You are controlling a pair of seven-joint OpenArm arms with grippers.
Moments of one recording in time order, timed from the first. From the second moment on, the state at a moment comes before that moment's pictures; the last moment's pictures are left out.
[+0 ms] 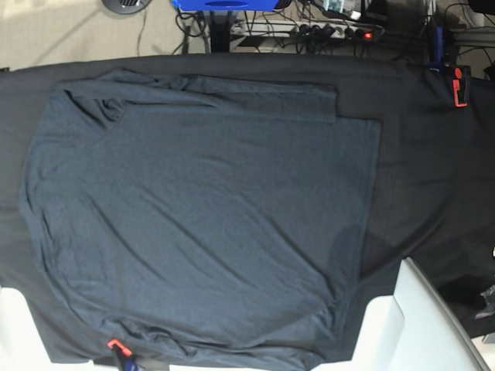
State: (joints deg) left arm 24.0 -6.8 1.2 19.9 -0.1 -1.5 -27.3; right arm -19.4 2.2 1.2 17.4 -2.8 0.7 -2.5
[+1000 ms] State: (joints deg) left arm 46.8 -21.8 2.0 83.9 -34.9 -1.4 -27.2; right arm -47.3 8.1 5.6 110.9 28.5 22.8 -24.5
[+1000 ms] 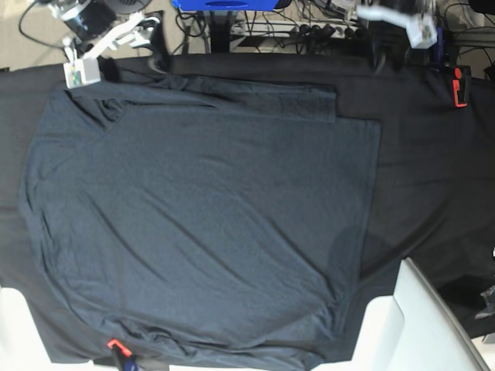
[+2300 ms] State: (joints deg) left arm 29.8 -12.7 8.0 74.4 -40.5 -7.8 -8.7; right arm -33.9 1.8 30.3 94.7 28.6 23.3 -24.6
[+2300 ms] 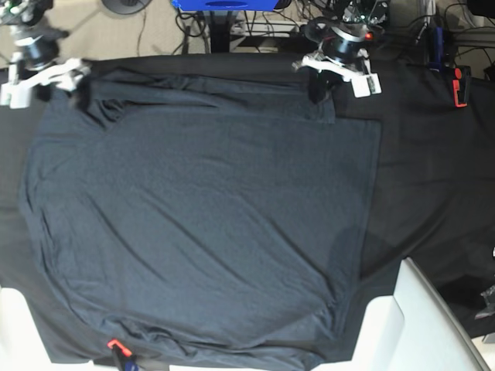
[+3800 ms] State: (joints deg) left arm 32.3 -15.7 8.1 86.1 -40.1 -7.4 -7.0; right arm -19.4 1.8 39.7 78.4 28.4 23.2 -41.1
